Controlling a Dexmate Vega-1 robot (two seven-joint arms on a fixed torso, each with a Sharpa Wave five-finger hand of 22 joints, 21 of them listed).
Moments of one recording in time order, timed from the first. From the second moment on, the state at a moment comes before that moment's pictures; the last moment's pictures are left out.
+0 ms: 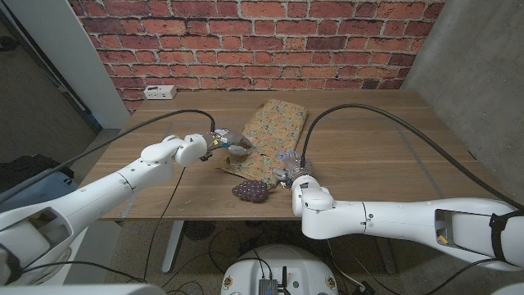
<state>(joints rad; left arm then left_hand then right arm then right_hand) 0.62 0.86 0.77 -1.62 0.70 -0.03 -0.21 0.40 0.14 0.52 -0.12 0.17 0.55 -0.04 0.19 0.04 0.41 -0.06 0.20 0.19 0.32 -0.04 0.17 0.16 0.20 0.08 0.37 0.18 -0.39 -0.56 -1.51 -1.96 -0.18 -1.35 -0.21 0.31 0.17 0.40 -0.01 0.19 0.02 -0.05 0.18 0.18 -0.10 0.01 0.19 0.19 -0.17 -0.01 0.19 0.18 0.01 0.04 0.19 0.17</state>
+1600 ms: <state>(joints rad) 0.89 0.79 0.55 -1.48 0.55 -0.35 0.76 0.32 0.15 0.56 -0.07 0.17 0.39 -0.06 0.18 0.19 0.35 -0.04 0.20 0.20 0.37 -0.04 0.18 0.18 0.21 0.14 0.35 0.19 -0.74 -0.66 -1.07 -2.10 -0.22 -0.89 -0.54 0.19 0.07 0.30 0.04 0.20 0.06 -0.06 0.20 0.19 -0.06 0.02 0.21 0.19 -0.14 0.01 0.21 0.19 0.05 0.08 0.20 0.17</state>
